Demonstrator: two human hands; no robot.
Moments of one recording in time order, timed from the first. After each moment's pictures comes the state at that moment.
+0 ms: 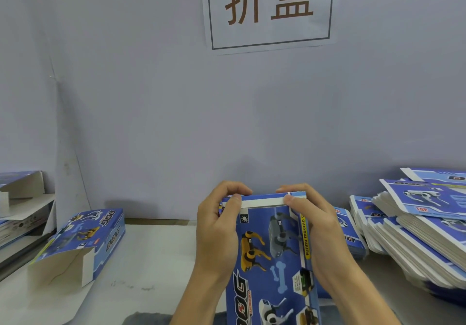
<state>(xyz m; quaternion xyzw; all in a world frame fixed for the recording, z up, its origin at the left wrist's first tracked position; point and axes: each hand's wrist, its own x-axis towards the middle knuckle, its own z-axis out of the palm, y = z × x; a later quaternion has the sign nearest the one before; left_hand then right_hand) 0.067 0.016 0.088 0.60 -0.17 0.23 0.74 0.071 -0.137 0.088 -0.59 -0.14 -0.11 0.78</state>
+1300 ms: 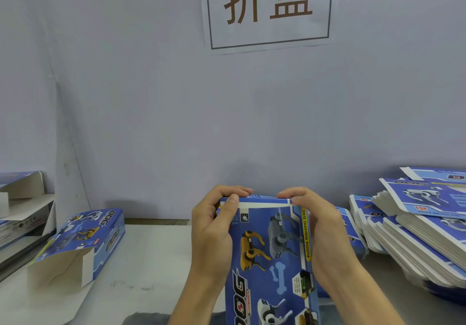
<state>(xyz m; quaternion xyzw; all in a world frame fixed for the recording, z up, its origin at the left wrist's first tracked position) 0.067 0.019 0.084 0.57 -0.17 0.23 0.77 0.073 -0.136 0.089 -0.58 -0.14 -0.10 0.80</state>
